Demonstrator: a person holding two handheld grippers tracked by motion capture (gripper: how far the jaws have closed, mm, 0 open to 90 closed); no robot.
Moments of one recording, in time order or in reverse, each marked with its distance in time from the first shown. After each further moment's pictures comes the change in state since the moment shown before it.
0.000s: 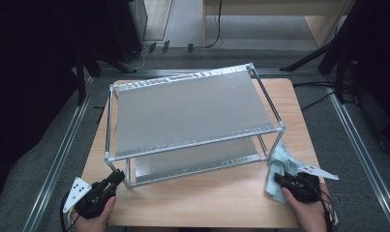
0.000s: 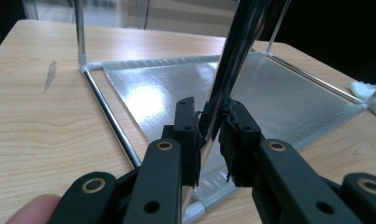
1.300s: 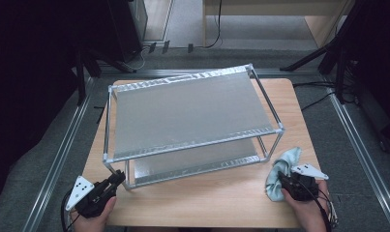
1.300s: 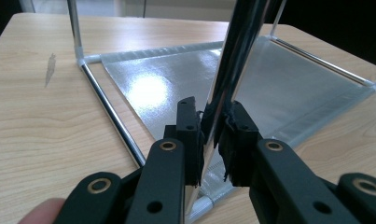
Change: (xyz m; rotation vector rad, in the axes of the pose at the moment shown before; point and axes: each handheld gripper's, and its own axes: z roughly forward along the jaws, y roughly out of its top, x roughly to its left) left arm 0.002 0.001 0.002 0.058 0.000 0.051; right arm -0.001 -0.001 0.008 0.007 -0.192 -0.166
